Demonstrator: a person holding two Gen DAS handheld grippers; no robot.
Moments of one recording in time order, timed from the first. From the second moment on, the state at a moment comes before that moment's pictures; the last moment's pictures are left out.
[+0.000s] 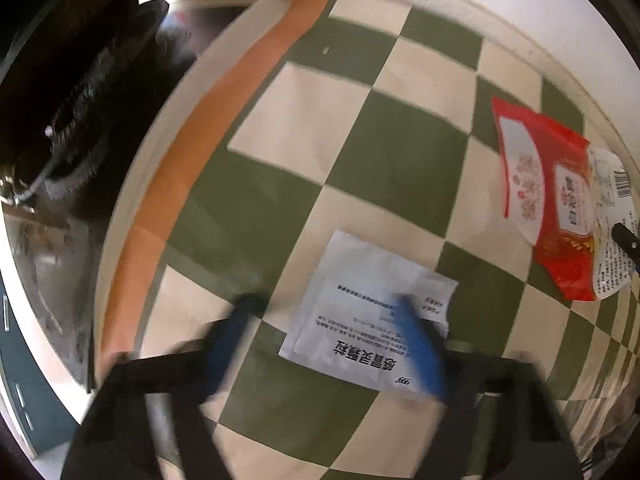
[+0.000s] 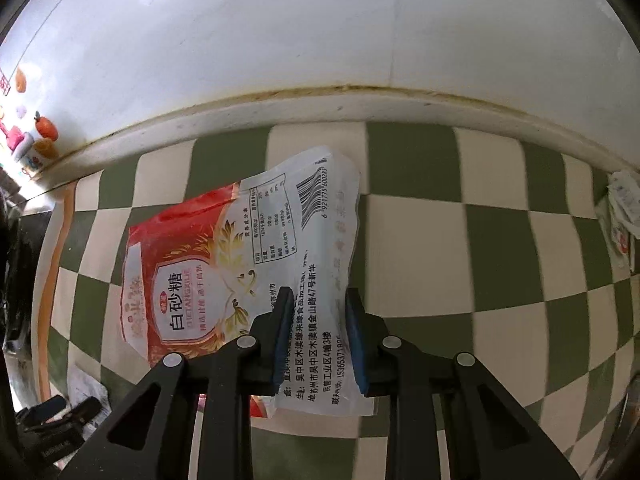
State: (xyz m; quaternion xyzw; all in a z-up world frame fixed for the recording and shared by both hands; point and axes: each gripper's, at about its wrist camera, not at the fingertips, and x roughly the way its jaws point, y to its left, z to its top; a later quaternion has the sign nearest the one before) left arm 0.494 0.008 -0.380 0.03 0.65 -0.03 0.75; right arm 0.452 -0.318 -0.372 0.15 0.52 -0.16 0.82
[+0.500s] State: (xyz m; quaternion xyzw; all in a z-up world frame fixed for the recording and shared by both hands) left arm 0.462 0.034 -0.326 -0.07 0.63 -0.06 0.77; right arm 0.433 -0.323 -0.335 0.18 0.49 -0.13 0.84
